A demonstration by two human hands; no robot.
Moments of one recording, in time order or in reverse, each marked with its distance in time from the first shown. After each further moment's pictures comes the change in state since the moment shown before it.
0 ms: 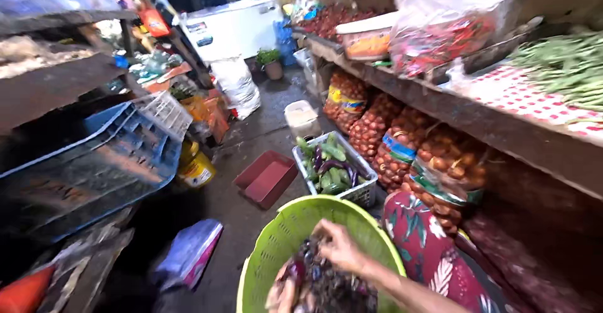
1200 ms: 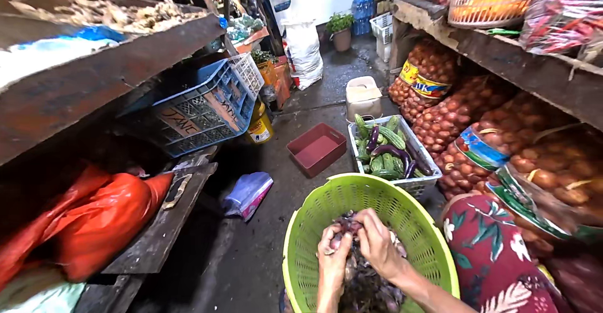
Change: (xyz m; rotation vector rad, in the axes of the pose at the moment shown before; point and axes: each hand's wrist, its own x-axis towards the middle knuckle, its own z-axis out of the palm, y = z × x) left_hand 0.010 -0.014 0.014 0.390 0.286 0.117; right_hand -0.012 0.010 0.055 -0.341 0.381 -0.605
